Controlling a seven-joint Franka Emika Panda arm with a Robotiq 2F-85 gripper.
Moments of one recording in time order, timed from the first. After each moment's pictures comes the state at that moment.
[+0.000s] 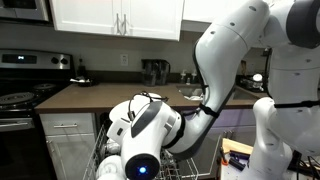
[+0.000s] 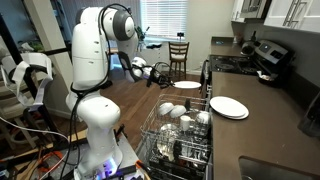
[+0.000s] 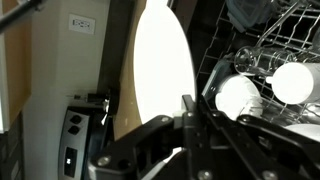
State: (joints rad) arm 0.37 0.24 0.32 -2.26 -1.46 1.76 0.68
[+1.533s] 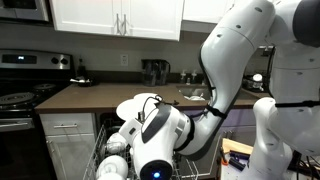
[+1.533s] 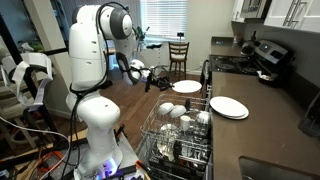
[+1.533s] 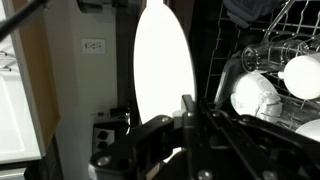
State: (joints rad) arm 0.37 0.20 0.33 -2.35 -1.49 1.73 0.93
